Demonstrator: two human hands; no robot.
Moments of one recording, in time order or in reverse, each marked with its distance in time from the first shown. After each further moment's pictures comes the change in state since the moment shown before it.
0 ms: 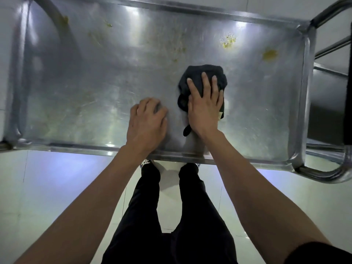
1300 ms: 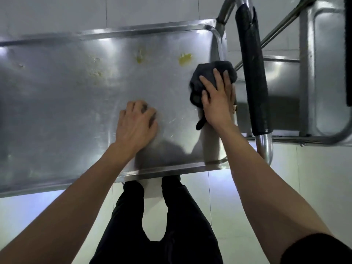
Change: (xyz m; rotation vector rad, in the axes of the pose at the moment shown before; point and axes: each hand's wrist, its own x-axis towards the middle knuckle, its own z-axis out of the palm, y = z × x) left_hand 0.105 0.158 0.032 0.059 -0.091 0.102; right_hand 0.042 0.256 -0.064 0.100 0.132 0.191
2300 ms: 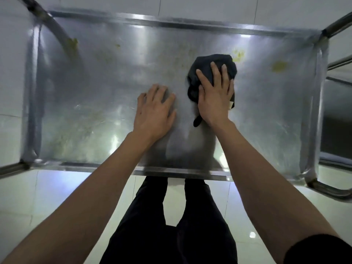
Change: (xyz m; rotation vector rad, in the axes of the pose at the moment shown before) left_hand -0.037 -0.199 -0.023 0.034 0.061 -0.050; right_hand -0.008 -0.263 0.086 -0.034 -0.110 -0.185
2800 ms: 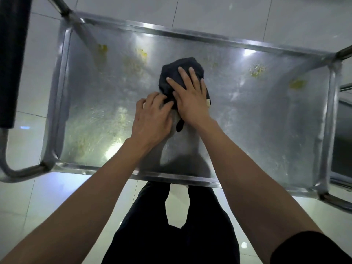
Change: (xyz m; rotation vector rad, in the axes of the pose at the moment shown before) left_hand -0.018 -0.071 -0.022 -0.059 0.080 -0.049; right_hand 0.030 -0.122 0.027 0.007 -0.248 -0.290
